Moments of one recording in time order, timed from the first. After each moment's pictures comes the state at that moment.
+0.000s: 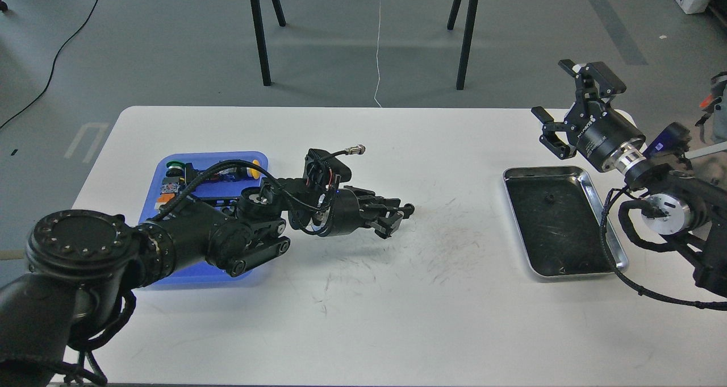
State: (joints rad) left arm -1.03 -0.04 0.21 -0.58 1.41 0.05 -0.49; right arm 0.82 -0.55 0.30 0.77 -0.06 0.38 0.49
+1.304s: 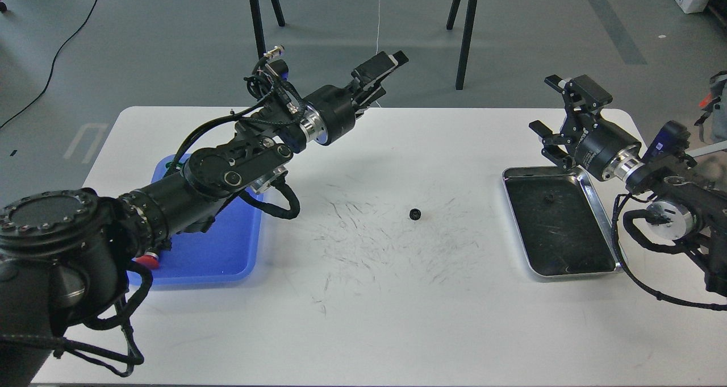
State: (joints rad) left arm -1.09 0.03 -0.19 -0.55 0.57 -0.08 -0.49; right arm 0.83 -0.55 0.28 0.73 -0.32 0.37 0.49
